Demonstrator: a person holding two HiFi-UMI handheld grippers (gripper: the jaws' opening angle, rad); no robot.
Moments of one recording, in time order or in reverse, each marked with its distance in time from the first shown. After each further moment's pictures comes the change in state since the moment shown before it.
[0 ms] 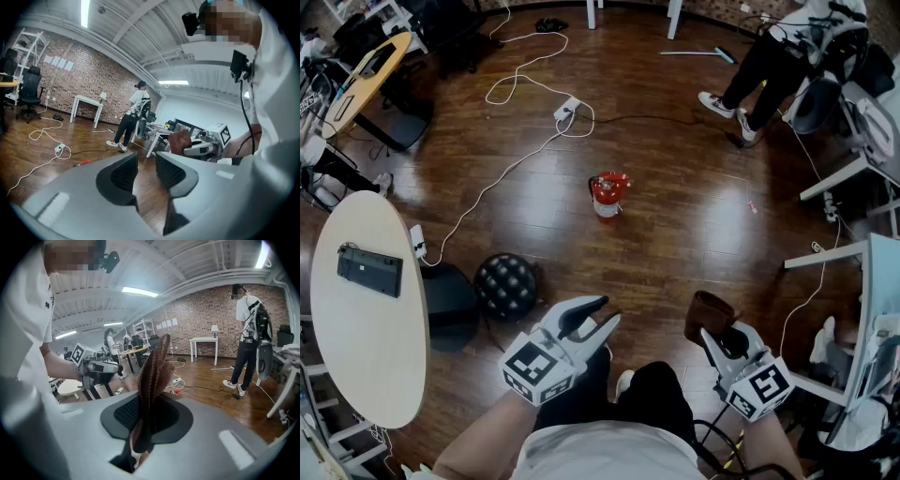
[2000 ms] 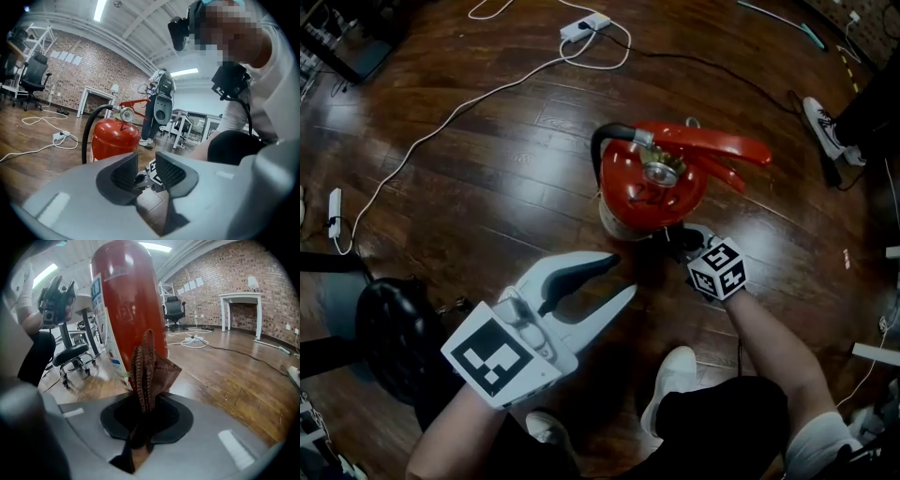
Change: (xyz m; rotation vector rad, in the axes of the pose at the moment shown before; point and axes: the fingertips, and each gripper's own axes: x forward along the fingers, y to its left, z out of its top) left arm 0.265 0.377 -0.234 0.100 -0.096 0.063; right arm 0.655 -0.338 -0.339 -0.233 0.206 0.268
